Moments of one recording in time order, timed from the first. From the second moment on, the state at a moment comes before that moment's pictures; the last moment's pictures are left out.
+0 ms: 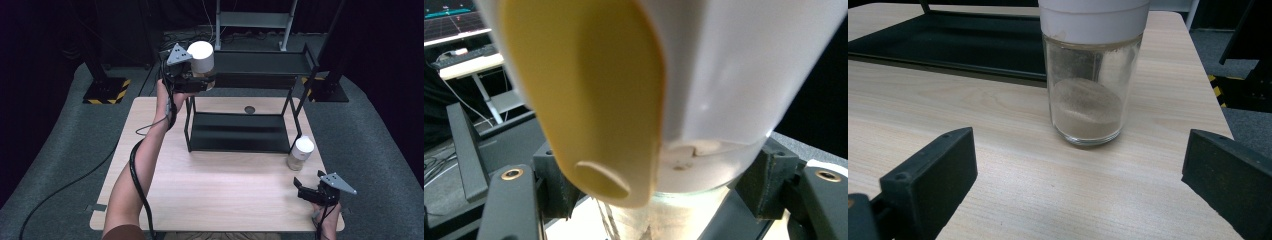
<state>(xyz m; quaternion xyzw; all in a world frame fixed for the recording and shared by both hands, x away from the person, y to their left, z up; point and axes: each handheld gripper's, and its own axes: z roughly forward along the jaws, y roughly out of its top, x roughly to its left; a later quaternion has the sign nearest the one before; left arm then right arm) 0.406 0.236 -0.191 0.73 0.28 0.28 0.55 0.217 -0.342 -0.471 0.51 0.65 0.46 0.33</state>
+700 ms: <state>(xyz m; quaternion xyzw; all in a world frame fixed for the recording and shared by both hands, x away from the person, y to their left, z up) 0.428 0.225 -0.170 0.73 0.30 0.28 0.55 0.217 -0.342 -0.471 0.51 0.65 0.46 0.33</state>
